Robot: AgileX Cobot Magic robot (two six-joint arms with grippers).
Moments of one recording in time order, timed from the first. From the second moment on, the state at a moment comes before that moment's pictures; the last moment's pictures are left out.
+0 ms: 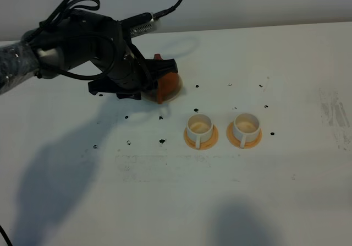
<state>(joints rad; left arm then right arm) -0.46 2.02 -1.50 -0.02 0.65 -0.53 -0.14 0.01 -0.52 0.16 1.12 -0.15</state>
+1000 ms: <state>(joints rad) -0.46 2.19 -1.75 -0.02 0.83 -0.47 -0.14 0.01 -0.52 0.16 1.12 -0.15</state>
